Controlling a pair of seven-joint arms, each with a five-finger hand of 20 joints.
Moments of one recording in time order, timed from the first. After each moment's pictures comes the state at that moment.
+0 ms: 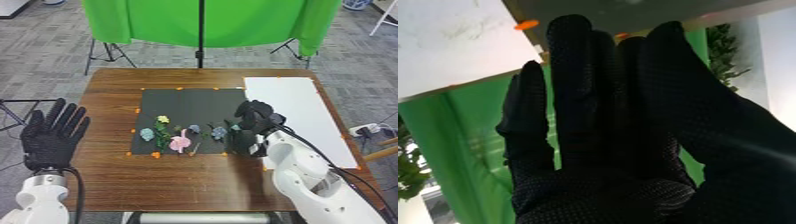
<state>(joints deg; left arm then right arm) 127.0 -57.7 -98.5 -124.4 5.8 16.4 24.7 -89.2 -55.5 63.2 -111.6 -133.8 -5.9 23.2</state>
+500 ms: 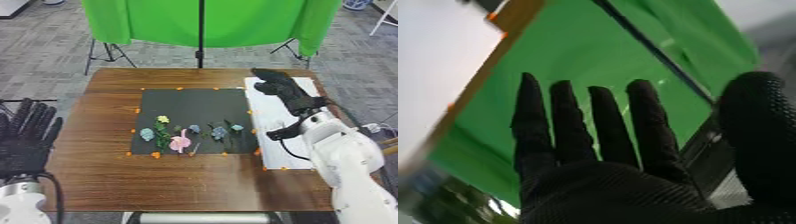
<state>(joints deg) 133.7 -59.8 -106.2 -127.4 8.5 16.4 27.4 -94.7 -71.2 91.0 -117.6 -101.3 -18.0 14.7</state>
